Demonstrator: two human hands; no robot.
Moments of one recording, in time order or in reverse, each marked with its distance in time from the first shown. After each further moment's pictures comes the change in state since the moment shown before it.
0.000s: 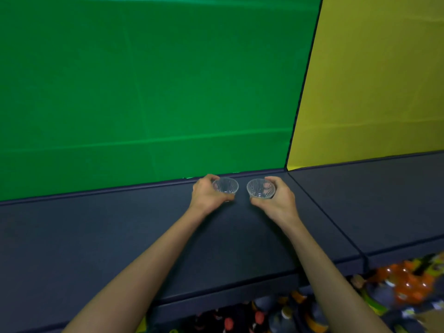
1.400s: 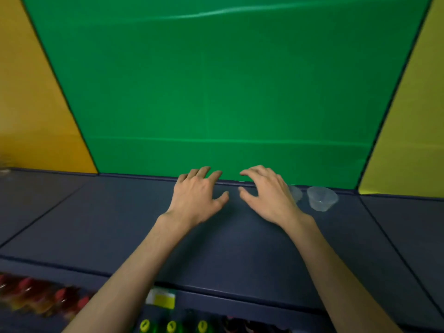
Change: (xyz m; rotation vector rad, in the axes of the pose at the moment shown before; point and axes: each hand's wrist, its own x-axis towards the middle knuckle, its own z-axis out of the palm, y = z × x) left_hand -0.077 -0.007 -0.108 0.953 0.260 0.089; right_hand 0.003 -0.098 0.061 -0.395 -0.380 -0.780
